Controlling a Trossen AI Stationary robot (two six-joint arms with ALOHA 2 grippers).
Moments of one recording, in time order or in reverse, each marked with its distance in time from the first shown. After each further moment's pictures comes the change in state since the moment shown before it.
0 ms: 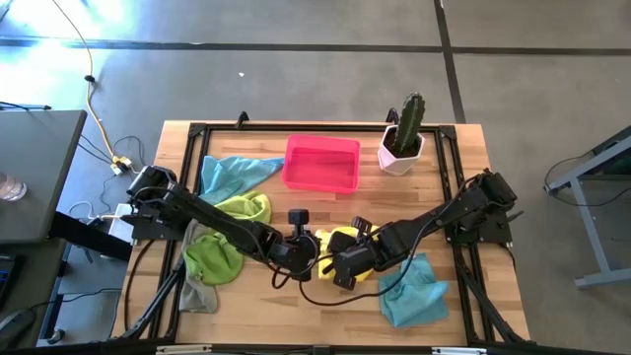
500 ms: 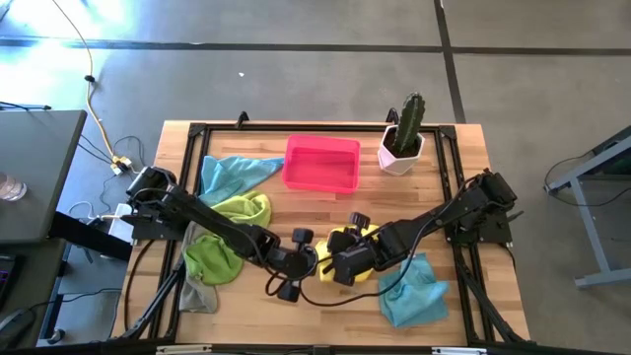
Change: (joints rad) left arm -0.026 0.000 0.000 0.000 0.389 -0.026; right arm 0.000 0.000 0.000 0.002 0.094 -0.088
